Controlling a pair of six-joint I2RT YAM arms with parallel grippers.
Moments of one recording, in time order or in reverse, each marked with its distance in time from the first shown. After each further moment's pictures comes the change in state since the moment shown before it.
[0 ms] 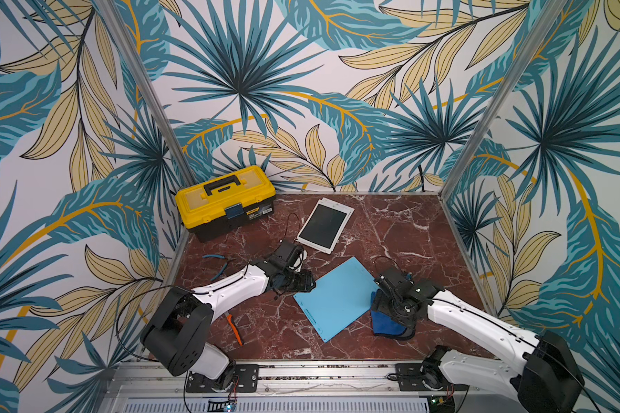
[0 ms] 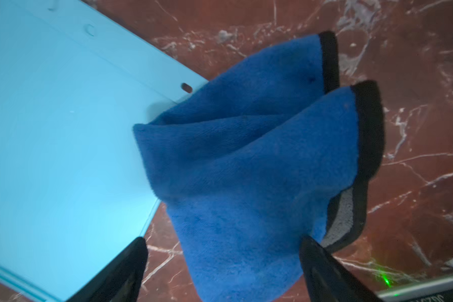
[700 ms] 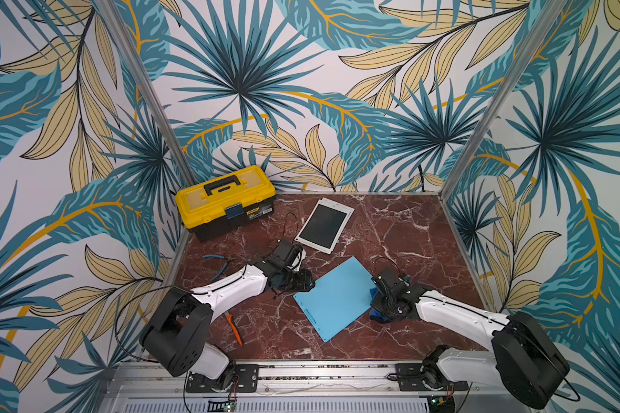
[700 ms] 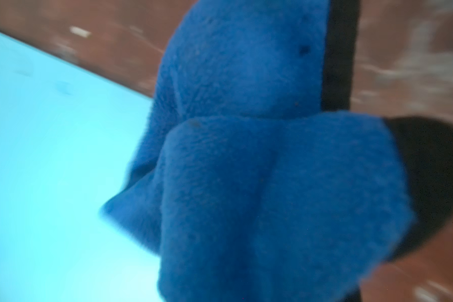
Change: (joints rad) left arm 0.029 -0.006 -0.020 0.013 0.030 0.002; right arm -0.061 0.084 -0.179 0.468 -0.042 0.103
